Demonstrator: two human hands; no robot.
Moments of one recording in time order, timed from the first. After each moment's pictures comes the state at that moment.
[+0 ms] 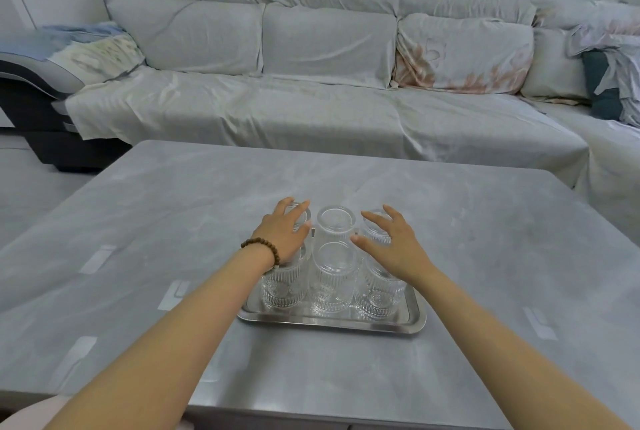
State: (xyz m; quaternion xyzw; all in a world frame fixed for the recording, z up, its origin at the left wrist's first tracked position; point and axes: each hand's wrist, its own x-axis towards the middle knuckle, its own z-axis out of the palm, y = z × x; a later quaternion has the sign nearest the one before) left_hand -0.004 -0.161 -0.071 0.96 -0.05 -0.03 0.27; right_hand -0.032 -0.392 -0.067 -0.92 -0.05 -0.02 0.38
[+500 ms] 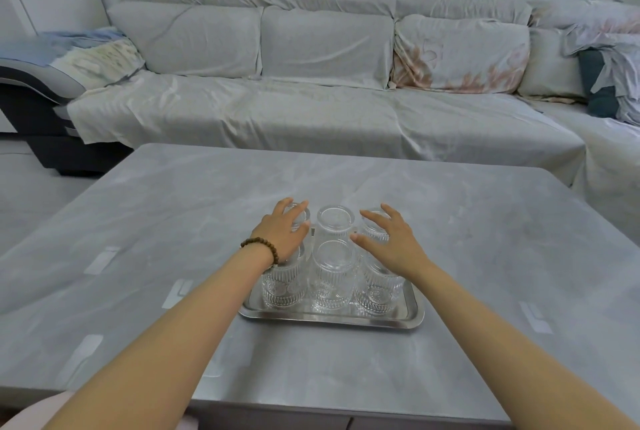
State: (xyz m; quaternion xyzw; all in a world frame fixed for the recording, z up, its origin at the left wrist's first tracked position) left_hand -0.008 -0.160 -0.065 0.97 -0.05 -0.03 0.25; right_hand -0.031 -0.392 -0.068 -0.93 -0.04 -0.01 0.37
